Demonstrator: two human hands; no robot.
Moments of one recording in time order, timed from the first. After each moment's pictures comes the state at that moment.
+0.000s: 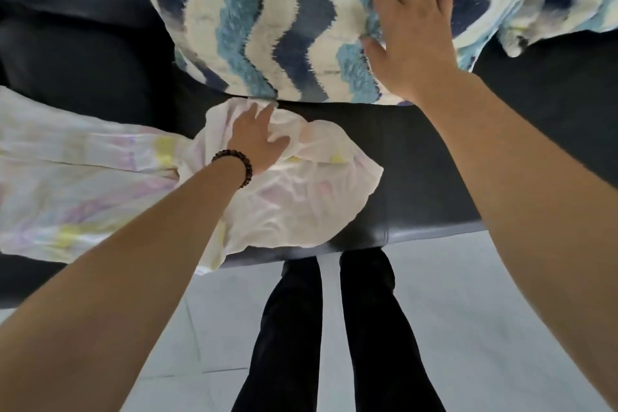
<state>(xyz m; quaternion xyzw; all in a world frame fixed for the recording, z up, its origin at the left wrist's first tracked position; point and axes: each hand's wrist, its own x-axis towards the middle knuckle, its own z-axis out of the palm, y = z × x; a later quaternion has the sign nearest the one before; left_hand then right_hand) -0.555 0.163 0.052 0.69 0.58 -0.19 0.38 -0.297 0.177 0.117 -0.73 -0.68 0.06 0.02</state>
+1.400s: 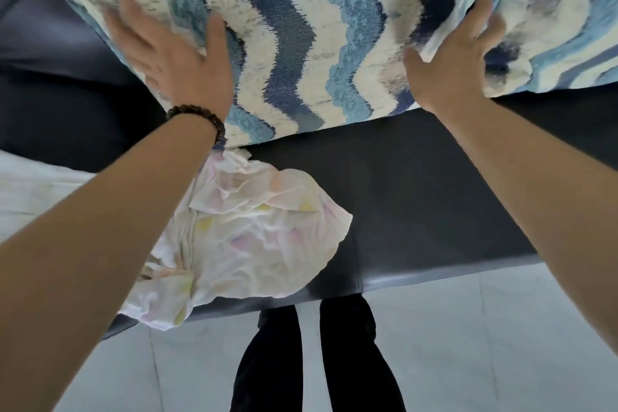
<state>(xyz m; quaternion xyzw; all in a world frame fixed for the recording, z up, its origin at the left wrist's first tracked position) -0.466 0.258 0.140 0.57 0.74 0.33 0.16 -0.210 0.182 0.142 -0.88 -0.38 0.21 0.21</state>
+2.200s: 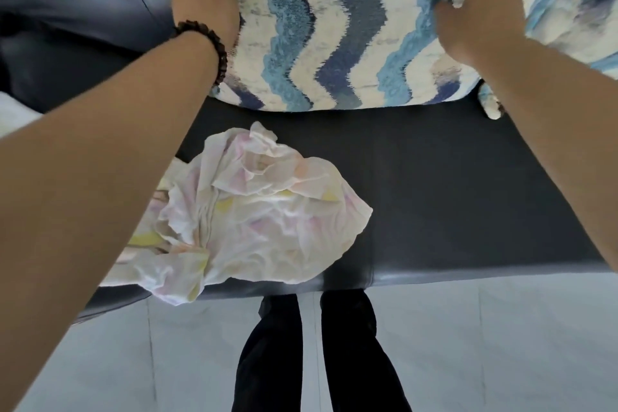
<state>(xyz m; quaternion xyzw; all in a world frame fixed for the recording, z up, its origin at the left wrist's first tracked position) -0.517 0.321 0.132 0.54 0.74 0.27 0.29 -0.215 0.239 0.136 -0.82 -0.55 0.11 0.13</state>
